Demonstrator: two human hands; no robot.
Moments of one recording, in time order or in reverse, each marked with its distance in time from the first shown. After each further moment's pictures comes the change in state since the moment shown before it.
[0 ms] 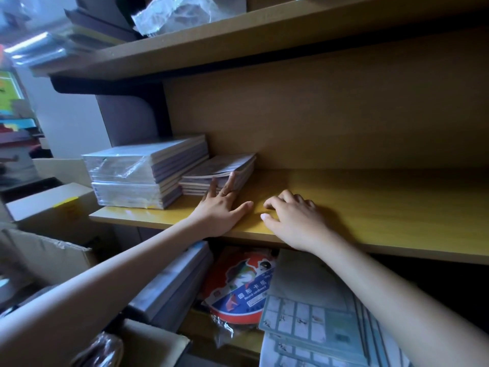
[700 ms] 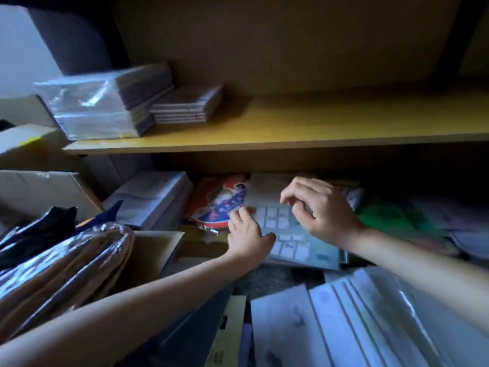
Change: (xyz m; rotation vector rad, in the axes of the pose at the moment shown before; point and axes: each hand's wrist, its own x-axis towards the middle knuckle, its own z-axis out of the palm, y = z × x) left_hand -0.183 0.111 0.114 -0.441 -0.136 -0.268; right_hand -0.187 0.023 0.018 0.223 0.322 -0.322
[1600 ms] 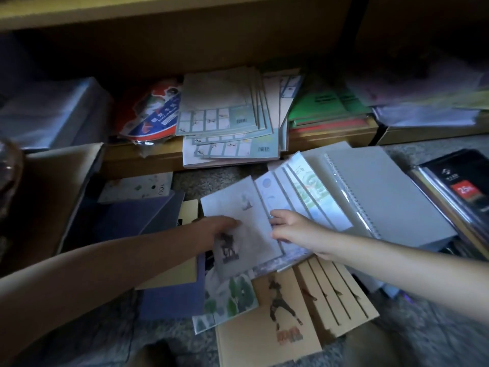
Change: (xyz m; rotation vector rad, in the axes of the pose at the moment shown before) left_hand -0.078 -0.087 0.110 -0.577 -0.637 -0.750; right_hand -0.208 -0.054 0.043 0.760 -0.598 1.350
